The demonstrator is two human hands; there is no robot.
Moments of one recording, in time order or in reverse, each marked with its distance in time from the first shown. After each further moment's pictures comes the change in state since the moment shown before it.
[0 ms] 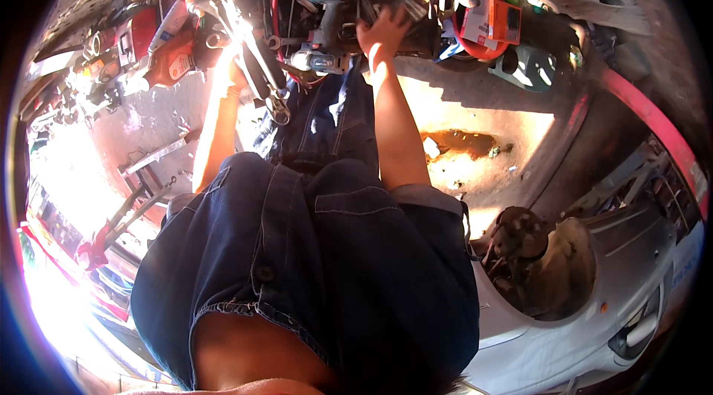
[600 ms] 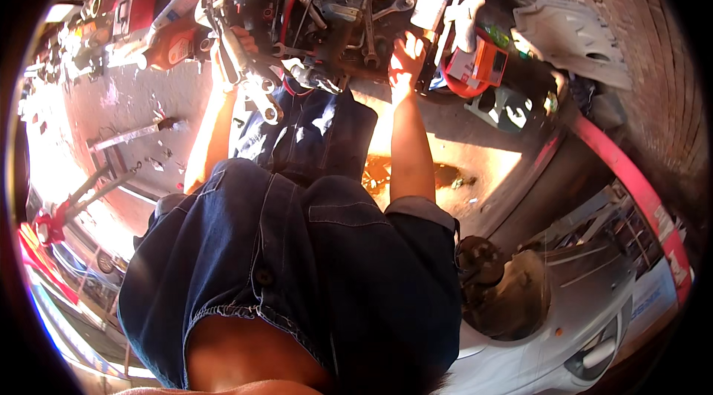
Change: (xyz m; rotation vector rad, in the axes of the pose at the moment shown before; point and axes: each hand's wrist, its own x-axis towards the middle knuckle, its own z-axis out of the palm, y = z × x) left_hand -0.016 0.008 0.033 -0.454 -0.432 0.276; right_hand 0.030 0.077 0.009 0.042 0.085 -0.445
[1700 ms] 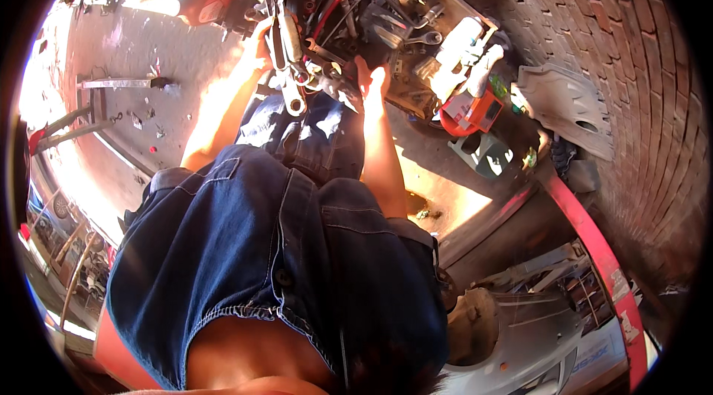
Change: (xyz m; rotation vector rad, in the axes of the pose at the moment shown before) left_hand -0.004 0.001 -0.020 0.108 0.363 -0.039; right_hand 0.020 -0.129 0.010 1.102 -0.430 0.742
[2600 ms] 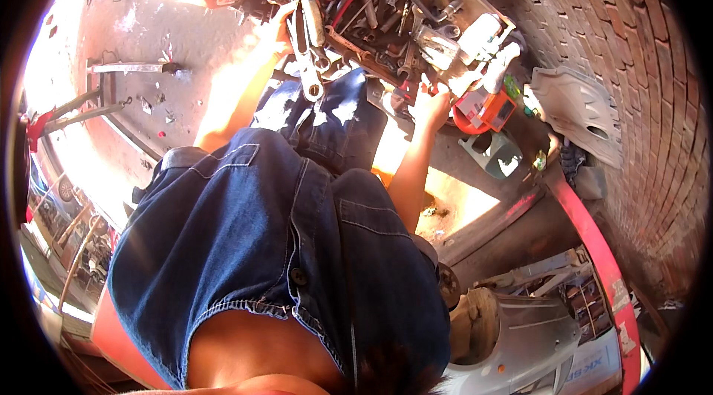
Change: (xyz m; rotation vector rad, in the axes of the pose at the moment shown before) left_hand 0.003 0.001 0.000 0.051 0.004 0.027; right_hand -0.060 -0.028 -0.102 -0.879 0.455 -0.055
